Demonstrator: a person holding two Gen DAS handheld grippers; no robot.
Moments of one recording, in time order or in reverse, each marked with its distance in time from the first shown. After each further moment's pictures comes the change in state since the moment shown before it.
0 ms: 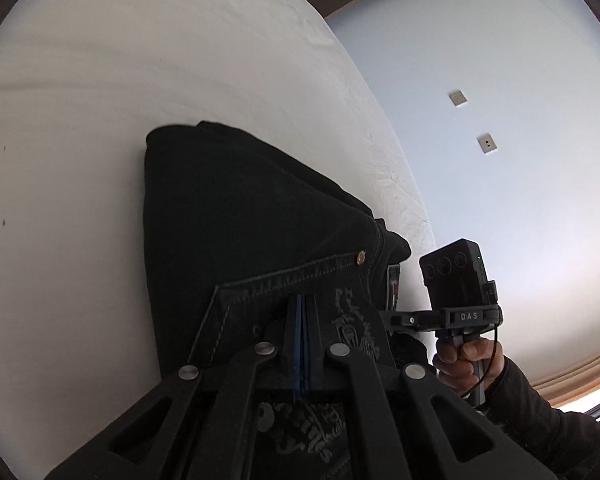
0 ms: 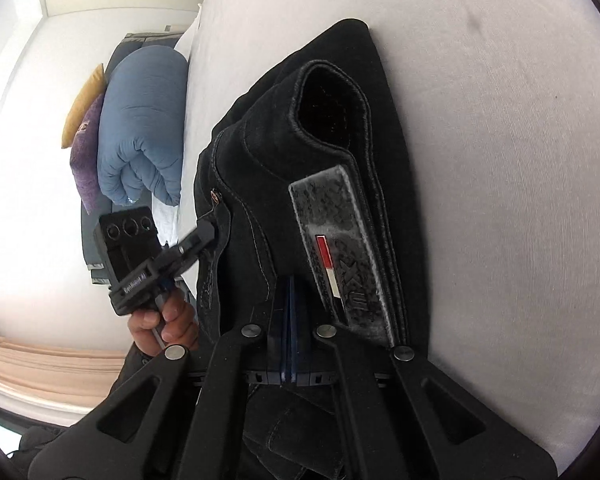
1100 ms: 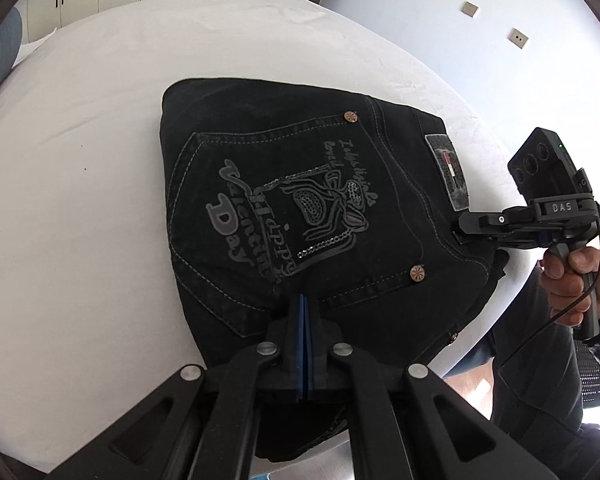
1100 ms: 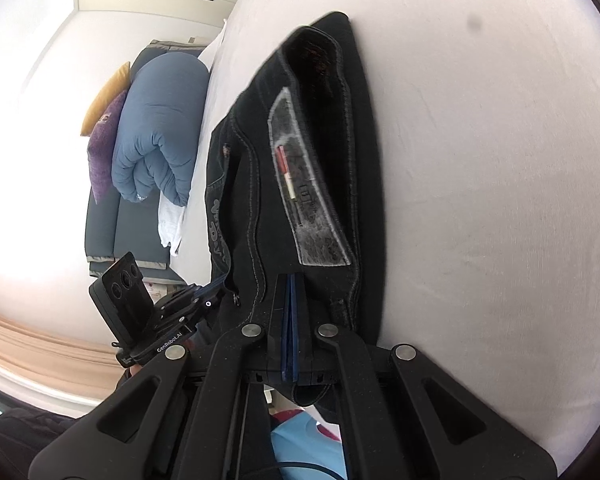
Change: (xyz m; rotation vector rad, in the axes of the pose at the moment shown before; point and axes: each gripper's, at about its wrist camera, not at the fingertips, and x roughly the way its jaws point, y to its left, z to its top) left arm 0.016 -0.085 -0.097 0.341 0.005 0.513; right arm -0.019 0.010 -0.081 -0.099 -0.109 -0.001
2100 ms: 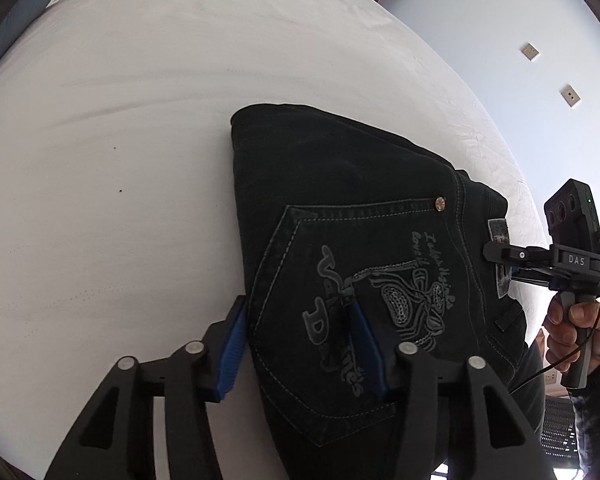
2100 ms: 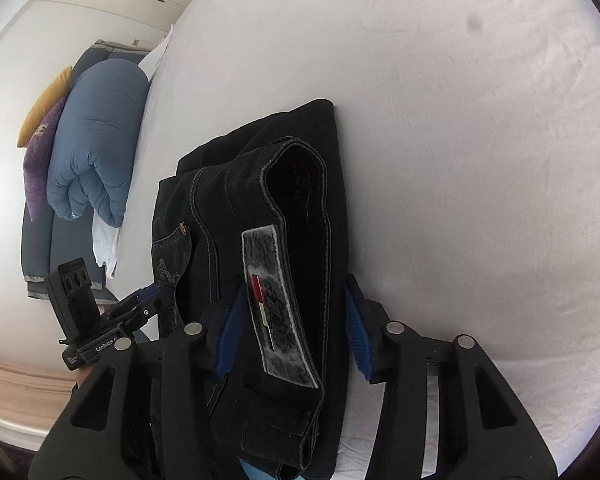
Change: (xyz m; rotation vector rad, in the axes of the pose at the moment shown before) left arm 0.020 0.061 0.047 -0.223 0.077 -0.017; right arm 0.001 0.007 0.076 0.019 -0.023 -0.280
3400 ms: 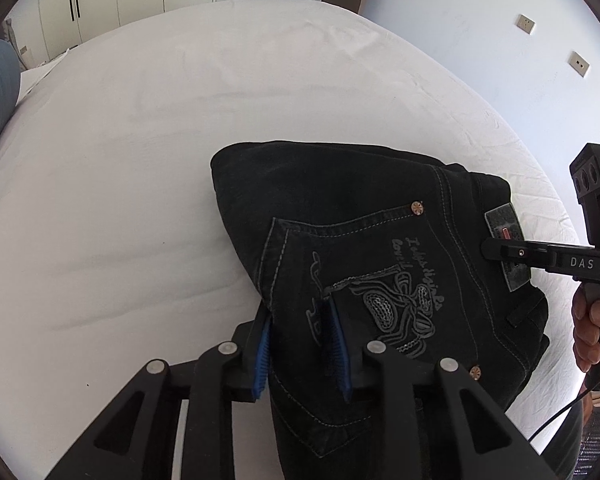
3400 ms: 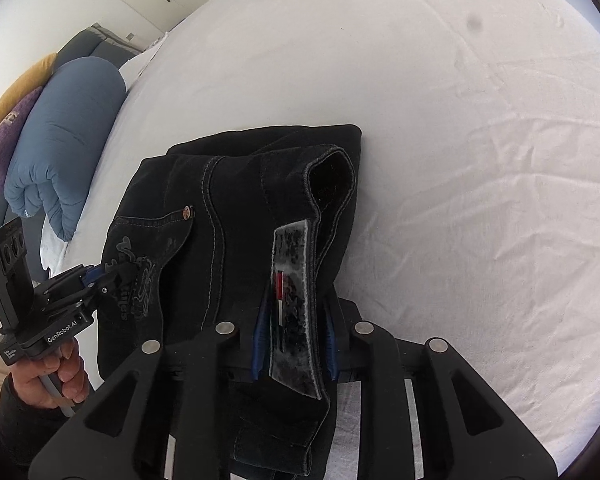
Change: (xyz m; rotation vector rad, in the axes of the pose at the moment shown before) left arm 0.041 -0.056 0.106 0.179 -0.099 0.167; right arm 0.004 0.010 0.141 -0.177 -0.119 -0.193
